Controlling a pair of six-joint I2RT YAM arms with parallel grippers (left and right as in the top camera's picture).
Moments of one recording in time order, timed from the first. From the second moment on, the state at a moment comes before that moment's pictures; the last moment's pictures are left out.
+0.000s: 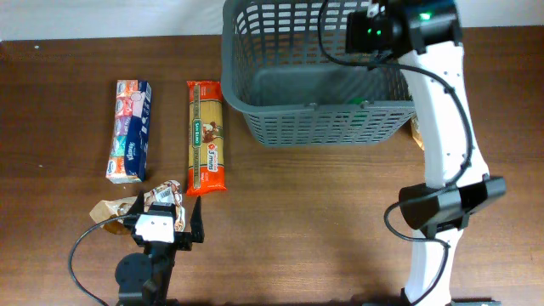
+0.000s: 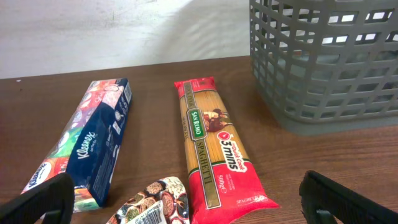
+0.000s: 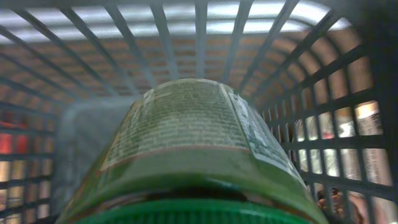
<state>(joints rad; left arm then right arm) 0.00 0.01 0.09 -0.27 0.08 0.06 0.23 2.17 2.55 -1.33 0.16 0.22</state>
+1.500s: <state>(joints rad) 0.00 0.01 0.09 -0.27 0.08 0.06 0.12 2.44 2.43 -1.36 0.06 0.28</state>
